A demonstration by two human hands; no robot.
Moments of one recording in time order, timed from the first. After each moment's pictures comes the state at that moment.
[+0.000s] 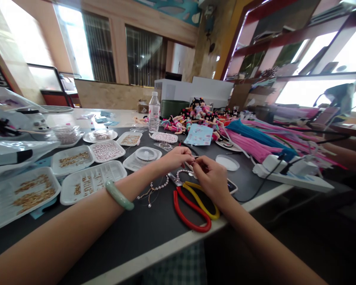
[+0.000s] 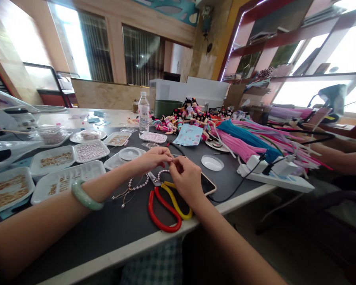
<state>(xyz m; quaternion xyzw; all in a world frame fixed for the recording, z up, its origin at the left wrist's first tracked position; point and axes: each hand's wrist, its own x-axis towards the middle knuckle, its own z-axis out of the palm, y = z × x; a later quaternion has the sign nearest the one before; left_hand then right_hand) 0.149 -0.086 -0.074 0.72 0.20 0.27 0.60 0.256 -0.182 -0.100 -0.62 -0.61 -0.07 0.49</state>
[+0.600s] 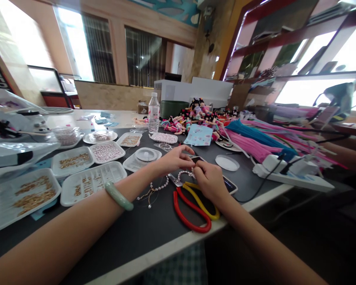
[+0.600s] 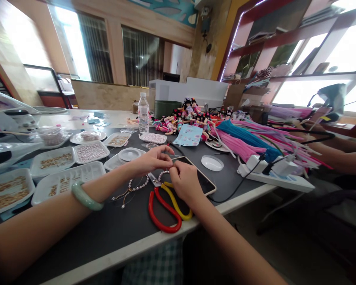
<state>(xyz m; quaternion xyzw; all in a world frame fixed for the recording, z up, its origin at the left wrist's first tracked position) 0.143 -0.082 -0.078 0.70 0.14 0.23 0.66 0.258 -0.180 -0.099 -0.63 -0.65 -0.07 0.42</state>
